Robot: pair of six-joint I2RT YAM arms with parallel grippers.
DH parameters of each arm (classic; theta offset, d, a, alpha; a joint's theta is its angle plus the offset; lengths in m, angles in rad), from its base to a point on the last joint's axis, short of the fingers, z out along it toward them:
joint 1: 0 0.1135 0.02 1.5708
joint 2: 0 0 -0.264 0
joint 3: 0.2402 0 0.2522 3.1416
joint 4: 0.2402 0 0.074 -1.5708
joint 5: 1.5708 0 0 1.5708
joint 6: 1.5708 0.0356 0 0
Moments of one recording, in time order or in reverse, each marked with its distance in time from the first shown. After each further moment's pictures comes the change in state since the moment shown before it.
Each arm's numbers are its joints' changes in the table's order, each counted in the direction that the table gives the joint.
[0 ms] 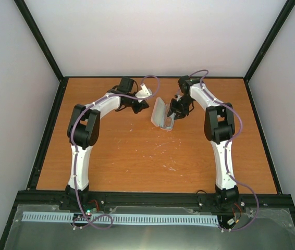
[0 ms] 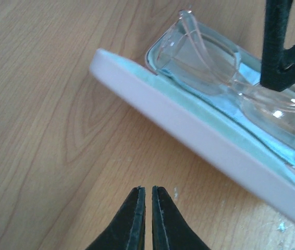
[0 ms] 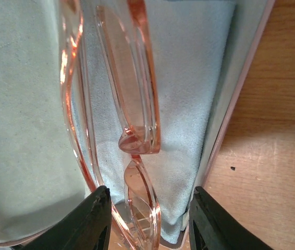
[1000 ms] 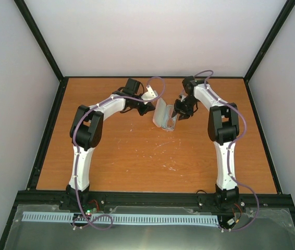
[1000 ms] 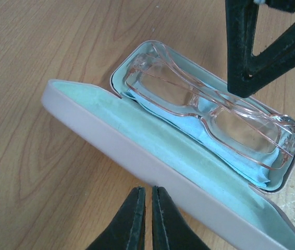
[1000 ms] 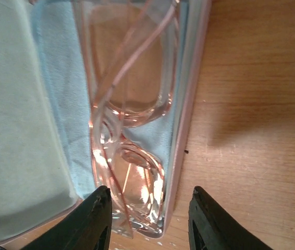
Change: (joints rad) left arm -0.065 0.000 -0.002 -0.021 0.028 -0.053; right arm -0.029 0.062 -0.076 -0.019 0.042 -0.018
